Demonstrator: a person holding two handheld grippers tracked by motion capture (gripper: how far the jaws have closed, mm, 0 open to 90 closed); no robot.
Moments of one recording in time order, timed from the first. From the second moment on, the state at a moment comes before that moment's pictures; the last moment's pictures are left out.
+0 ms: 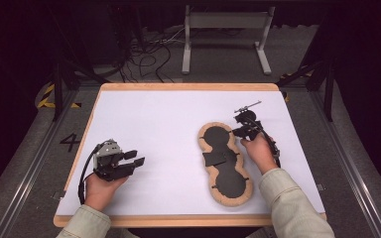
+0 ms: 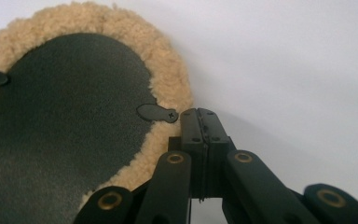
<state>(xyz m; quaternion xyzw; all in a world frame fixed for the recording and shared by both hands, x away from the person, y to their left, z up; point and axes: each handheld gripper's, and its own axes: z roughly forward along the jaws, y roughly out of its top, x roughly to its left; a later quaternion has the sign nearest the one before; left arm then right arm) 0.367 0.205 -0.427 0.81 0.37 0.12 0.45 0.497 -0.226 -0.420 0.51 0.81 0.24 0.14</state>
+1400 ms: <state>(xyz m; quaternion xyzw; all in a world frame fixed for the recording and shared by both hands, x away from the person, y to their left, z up) 0.376 0.199 -0.430 0.80 0.37 0.10 0.46 0.420 -0.146 -0.372 0.31 0.89 0.32 0.11</state>
